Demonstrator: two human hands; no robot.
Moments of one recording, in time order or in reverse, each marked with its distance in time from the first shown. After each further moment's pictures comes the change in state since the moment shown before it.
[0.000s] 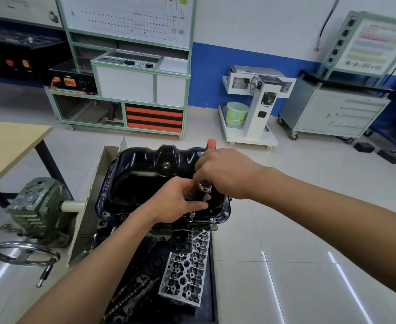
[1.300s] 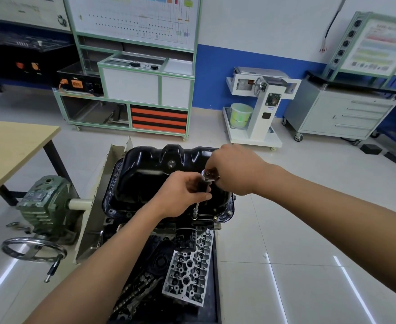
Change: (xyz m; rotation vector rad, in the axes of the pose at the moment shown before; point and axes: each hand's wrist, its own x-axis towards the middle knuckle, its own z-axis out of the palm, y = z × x) left_hand 0.001 0.002 0.001 -0.020 0.121 0.032; right_hand -0.001 0.002 0.003 0.124 0.006 0.309
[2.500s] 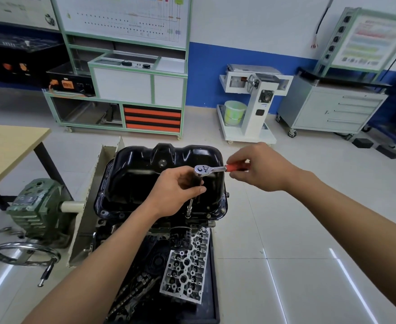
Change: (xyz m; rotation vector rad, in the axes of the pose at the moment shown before) left_hand -0.002 0.008 0.007 -0.032 0.100 0.048; right_hand -0.037 0.072 0.034 0.475 0.193 0.085
